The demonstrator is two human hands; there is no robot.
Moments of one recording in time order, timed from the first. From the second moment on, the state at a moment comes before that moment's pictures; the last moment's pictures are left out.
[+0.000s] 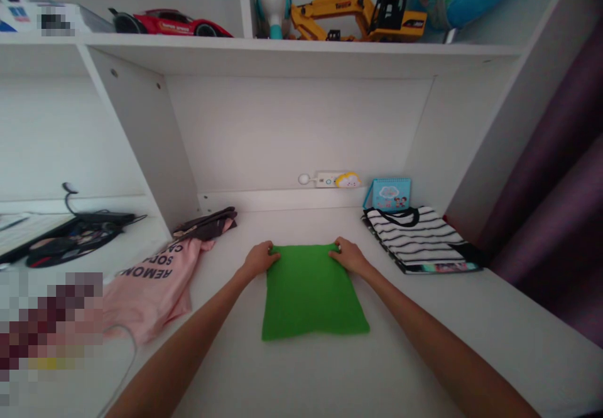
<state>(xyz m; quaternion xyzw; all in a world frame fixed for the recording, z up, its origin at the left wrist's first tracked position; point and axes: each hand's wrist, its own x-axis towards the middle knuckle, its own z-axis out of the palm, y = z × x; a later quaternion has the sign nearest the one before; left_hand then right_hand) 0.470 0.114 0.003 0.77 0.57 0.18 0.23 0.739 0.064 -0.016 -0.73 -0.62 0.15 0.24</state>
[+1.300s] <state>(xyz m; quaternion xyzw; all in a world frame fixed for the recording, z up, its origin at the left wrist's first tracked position) 0.512 -0.029 0.030 0.95 0.27 0.05 0.12 0.738 -0.038 -0.008 -0.64 -0.76 0.02 0.13</state>
